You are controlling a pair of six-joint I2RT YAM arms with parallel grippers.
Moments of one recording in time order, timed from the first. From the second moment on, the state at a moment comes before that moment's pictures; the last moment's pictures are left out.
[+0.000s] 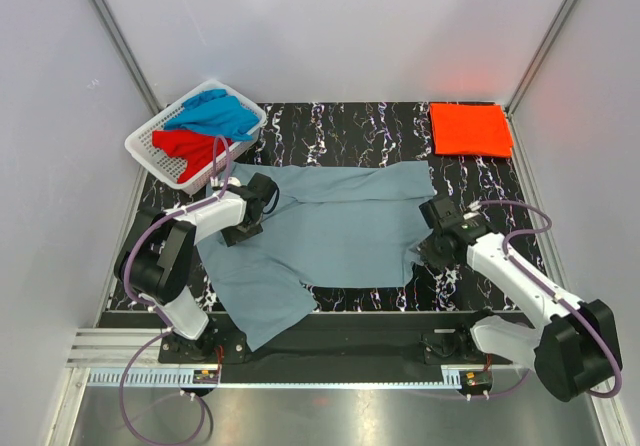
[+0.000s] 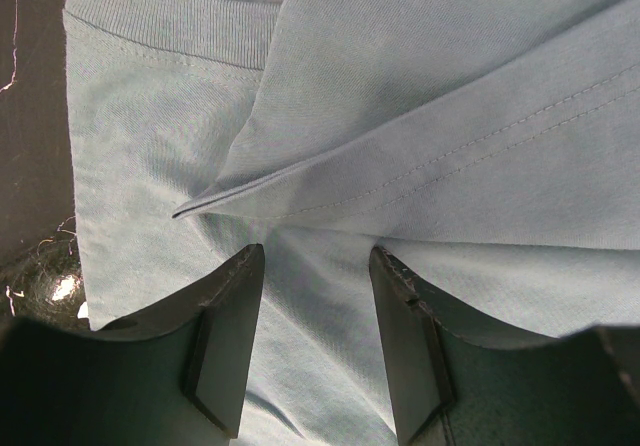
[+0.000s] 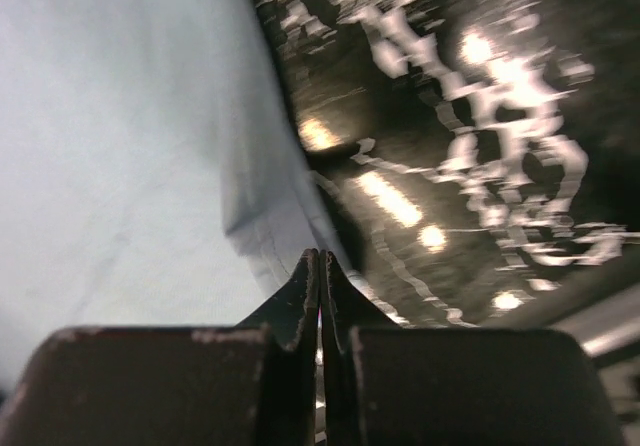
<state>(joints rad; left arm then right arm) -0.42 1.67 0.95 -0.71 -0.54 -0.94 0.42 1.12 0.72 -0.82 0.23 1.29</state>
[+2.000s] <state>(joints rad) -0.42 1.38 1.05 -0.59 -0.25 -0.71 -0.20 1.41 0.70 -0.60 0.12 1.06</state>
